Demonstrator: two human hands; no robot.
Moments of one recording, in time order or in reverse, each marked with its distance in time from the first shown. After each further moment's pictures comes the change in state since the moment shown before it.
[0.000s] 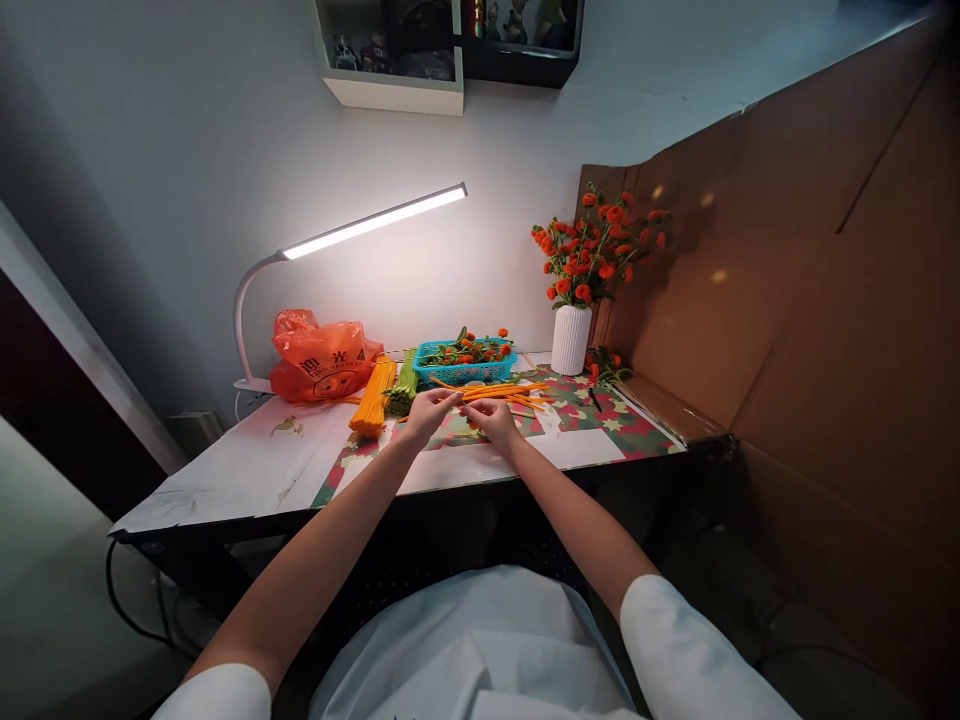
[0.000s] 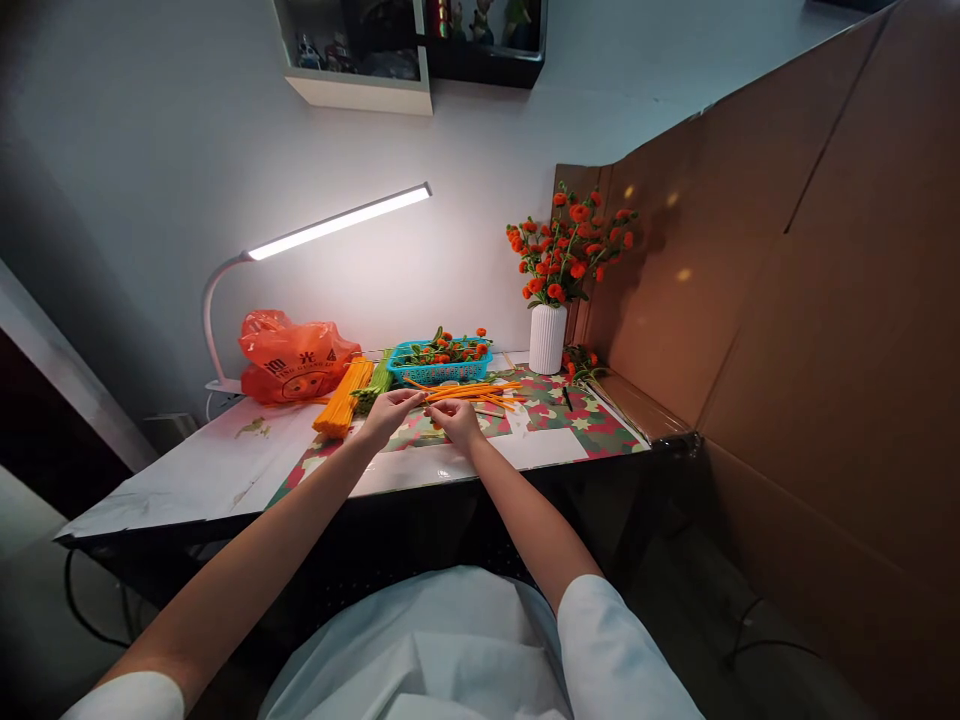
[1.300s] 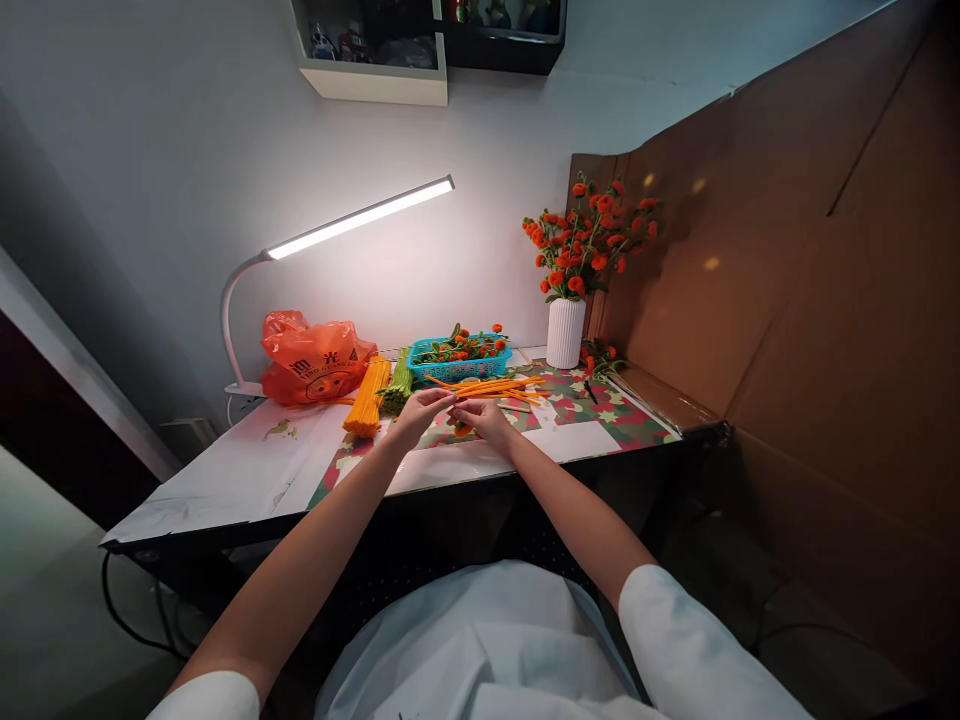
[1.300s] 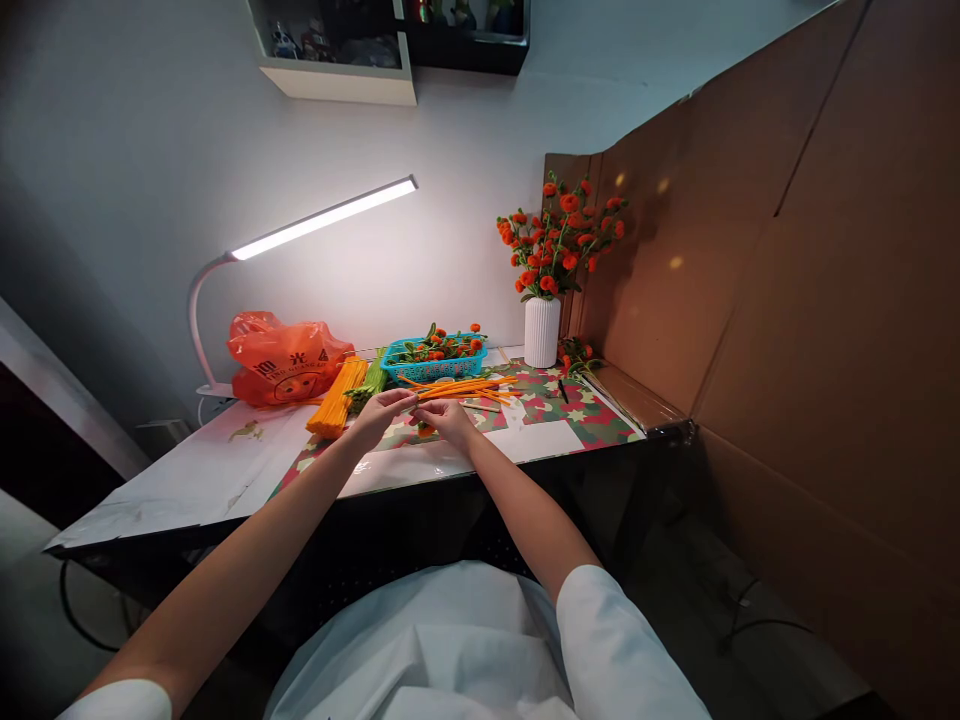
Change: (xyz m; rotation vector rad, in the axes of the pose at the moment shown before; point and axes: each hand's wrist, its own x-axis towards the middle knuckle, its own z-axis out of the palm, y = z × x) left_hand -0.003 -0.002 -0.013 -0.036 -0.184 0.039; right_hand 0.003 0.003 -0.003 0.034 -0.268 -0.054
